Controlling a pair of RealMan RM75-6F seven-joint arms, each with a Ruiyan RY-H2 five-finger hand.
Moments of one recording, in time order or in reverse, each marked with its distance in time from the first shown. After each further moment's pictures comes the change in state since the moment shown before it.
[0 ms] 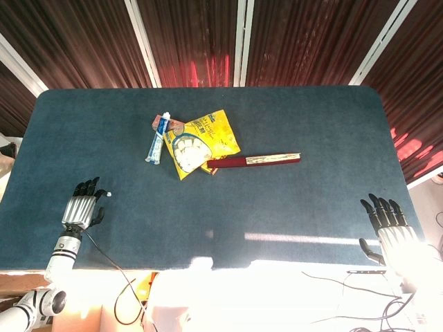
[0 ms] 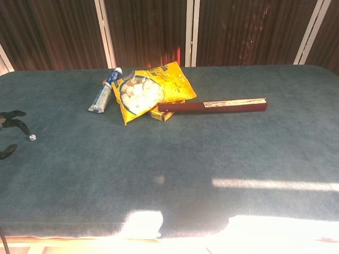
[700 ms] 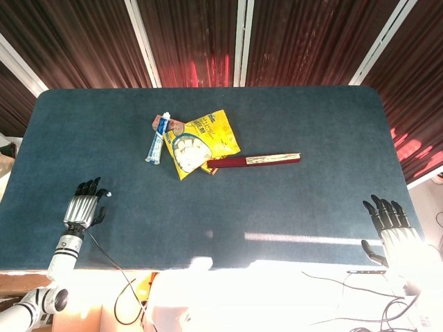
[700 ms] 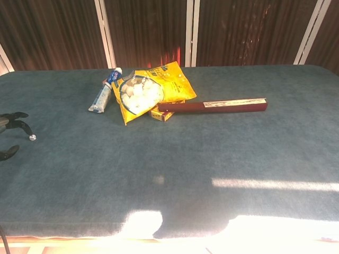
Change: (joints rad) left arm -0.014 -0.018 -0.001 0.028 -0.017 -0.023 0.017; right arm -0.006 0.015 -0.008 0.001 -0.010 0.003 0.024
